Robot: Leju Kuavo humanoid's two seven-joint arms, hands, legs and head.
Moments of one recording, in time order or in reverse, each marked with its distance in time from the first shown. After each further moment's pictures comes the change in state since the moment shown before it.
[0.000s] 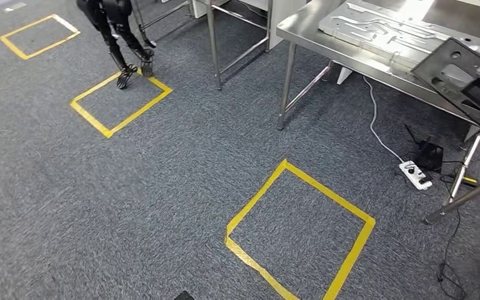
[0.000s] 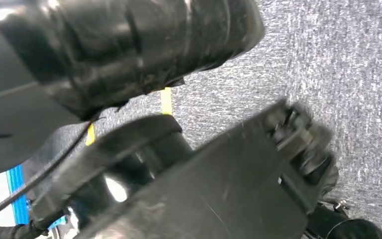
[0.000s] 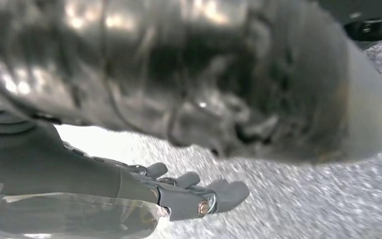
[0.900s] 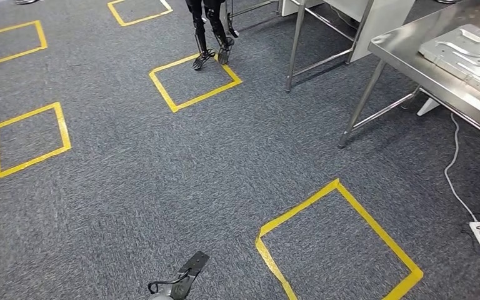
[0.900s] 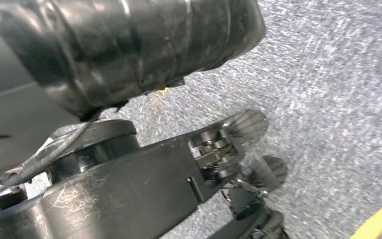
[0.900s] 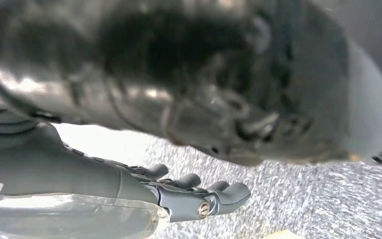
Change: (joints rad) left arm -0.190 -0.133 -0.005 0.012 0.091 0.121 0.206; right arm -0.017 0.016 0.245 -0.002 0.265 0.203 0.030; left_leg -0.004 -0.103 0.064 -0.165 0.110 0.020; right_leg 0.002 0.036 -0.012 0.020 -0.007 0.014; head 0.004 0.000
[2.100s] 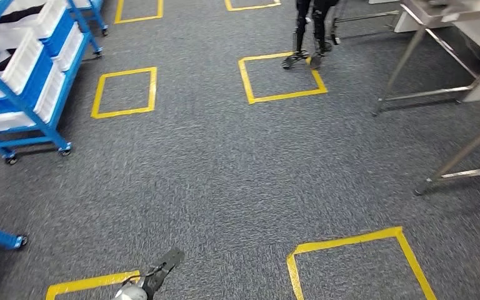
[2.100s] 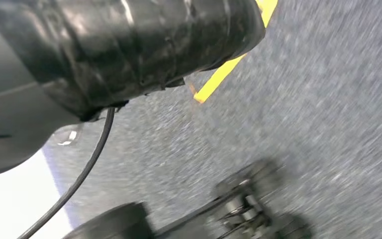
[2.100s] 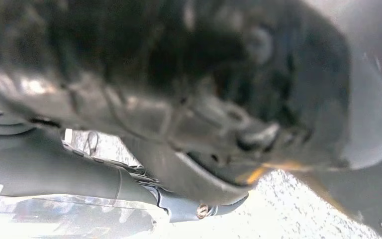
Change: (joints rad) left arm -0.057 0.148 -0.006 0.049 -0.077 -0.106 -0.006; right arm -0.007 -0.007 0.196 -0.002 -0.011 0.037 -0.034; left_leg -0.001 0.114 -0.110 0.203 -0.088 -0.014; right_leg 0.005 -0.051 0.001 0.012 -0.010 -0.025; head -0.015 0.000
